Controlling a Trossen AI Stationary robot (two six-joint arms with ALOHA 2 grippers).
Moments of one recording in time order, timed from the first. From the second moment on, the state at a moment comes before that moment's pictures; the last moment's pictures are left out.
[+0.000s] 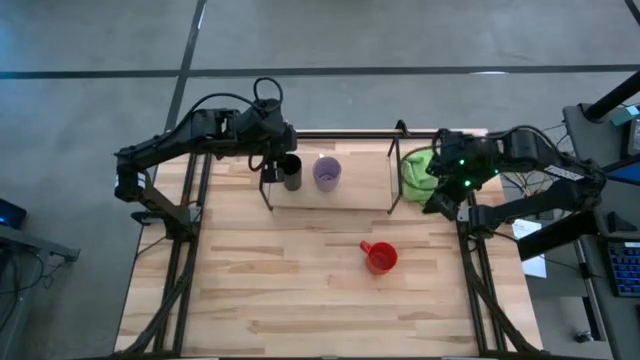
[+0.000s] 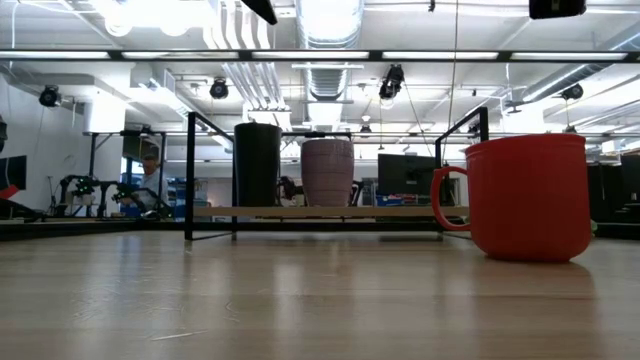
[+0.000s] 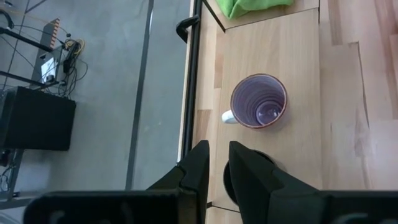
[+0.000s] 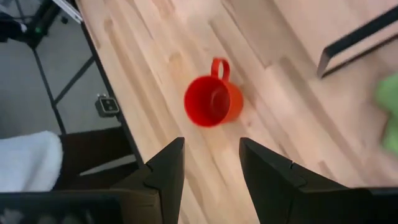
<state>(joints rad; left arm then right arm) 0.18 1.52 1.92 -1.19 -0.36 0.40 -0.09 1.07 1.44 -1.40 -0.30 0.58</state>
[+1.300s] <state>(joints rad) 0.18 1.50 1.93 -1.19 -0.36 0.49 0.13 1.68 1.32 -1.19 -0.12 0.16</state>
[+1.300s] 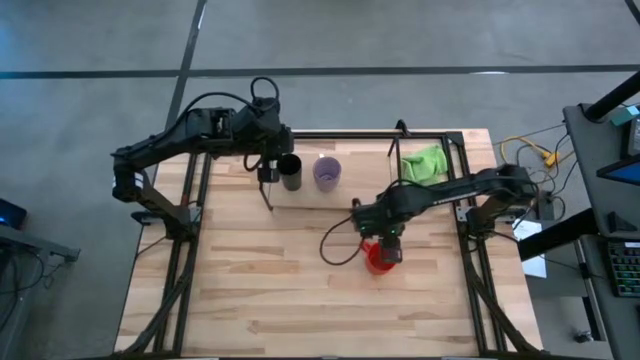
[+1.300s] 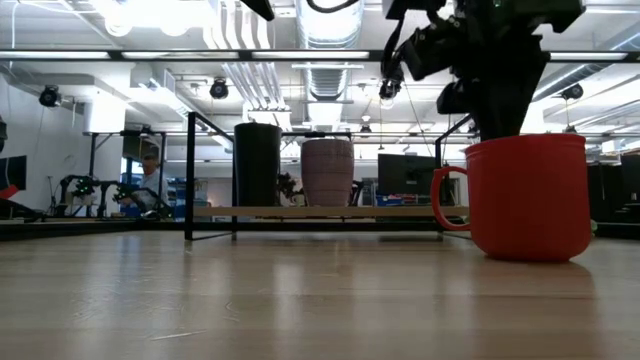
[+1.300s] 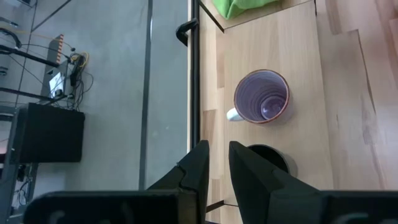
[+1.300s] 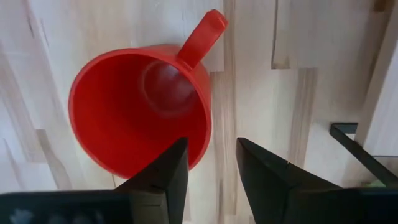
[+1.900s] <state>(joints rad) 0.18 1.50 1.93 -1.19 -0.36 0.48 0.13 1.67 1.30 -1.13 -0.13 0.16</state>
